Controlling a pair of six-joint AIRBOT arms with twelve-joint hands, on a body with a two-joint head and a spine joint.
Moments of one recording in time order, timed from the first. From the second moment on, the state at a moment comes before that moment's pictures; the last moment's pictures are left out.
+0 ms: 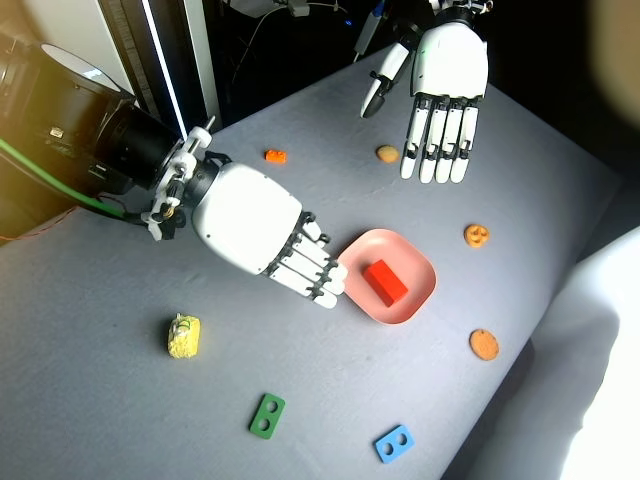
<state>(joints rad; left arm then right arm) 0.28 -0.72 0.86 0.66 -0.24 0.42 -0.38 -0.96 0.77 -2.13 -0.53 1.54</state>
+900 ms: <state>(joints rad) 0.28 -0.72 0.86 0.67 -0.25 0.42 -0.40 -0.99 0.77 -2.12 -0.56 1.53</state>
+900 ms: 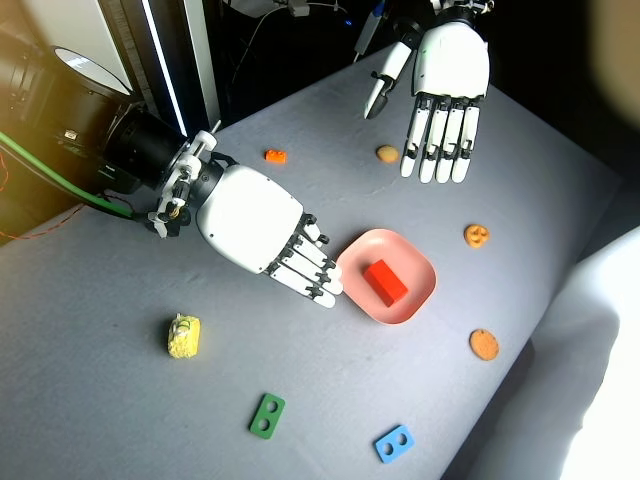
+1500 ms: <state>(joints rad) 0.29 -0.72 0.86 0.66 -0.25 0.42 -0.40 -1.01 0.77 -2.12 -0.58 1.52</state>
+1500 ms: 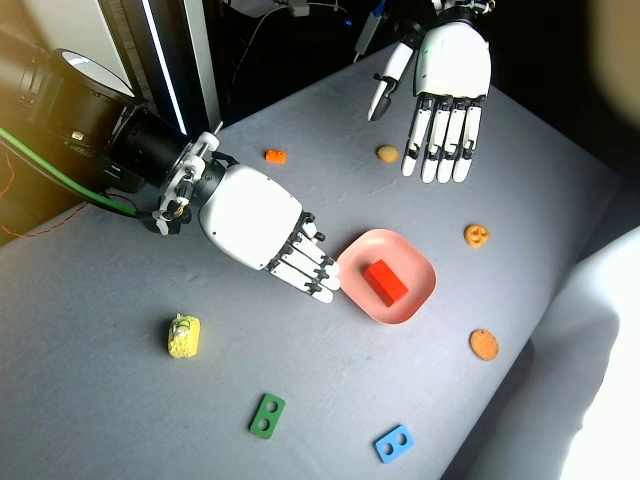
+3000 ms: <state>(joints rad) 0.29 -0.72 0.87 0.66 -0.25 0.42 -0.42 -1.03 0.78 -2.09 -0.61 1.52</state>
